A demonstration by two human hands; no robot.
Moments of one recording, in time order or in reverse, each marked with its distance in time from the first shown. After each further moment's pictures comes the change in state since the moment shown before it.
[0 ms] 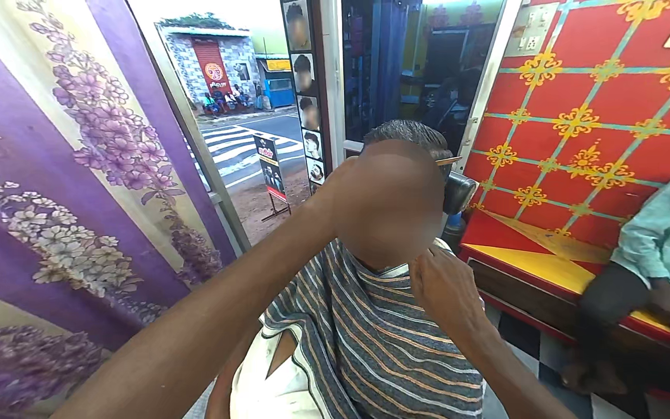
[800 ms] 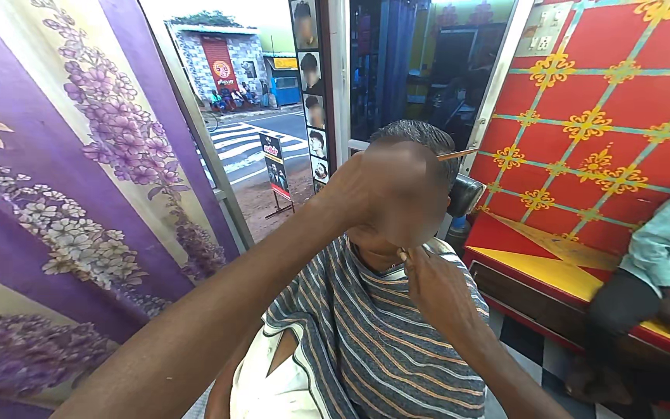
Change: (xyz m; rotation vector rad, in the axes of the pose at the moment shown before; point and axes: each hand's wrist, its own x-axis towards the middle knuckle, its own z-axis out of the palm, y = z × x) left_hand 0.004 -0.004 0.002 0.005 0.086 0.025; right_hand 0.001 -0.004 0.005 0.109 -0.178 0.088
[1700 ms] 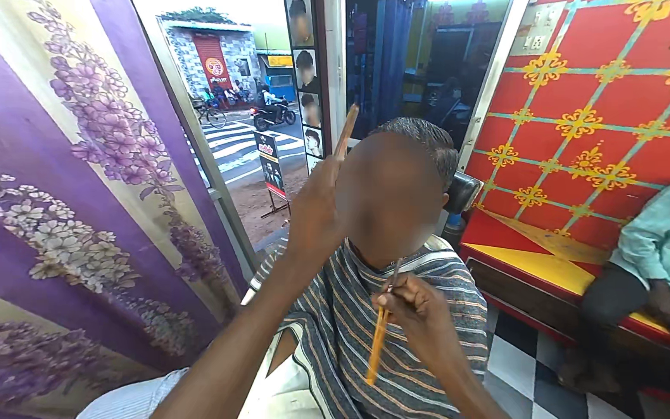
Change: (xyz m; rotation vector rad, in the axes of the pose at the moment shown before) left_hand -0.073 0.017 0.031 -0.518 0.469 -0.735; right_hand -0.040 -0.034 0.010 1.081 -0.107 0.353
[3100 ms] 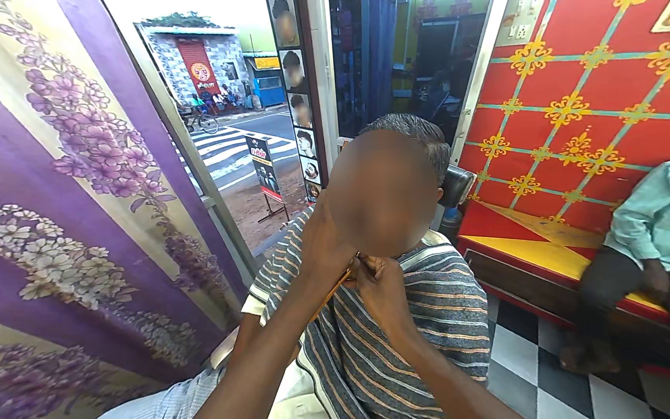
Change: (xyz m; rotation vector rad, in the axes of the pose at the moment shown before) left_hand -0.035 -0.004 0.032 0.035 -0.077 -0.149; right_hand 0.049 0.003 0.059 0.087 0.165 0.121
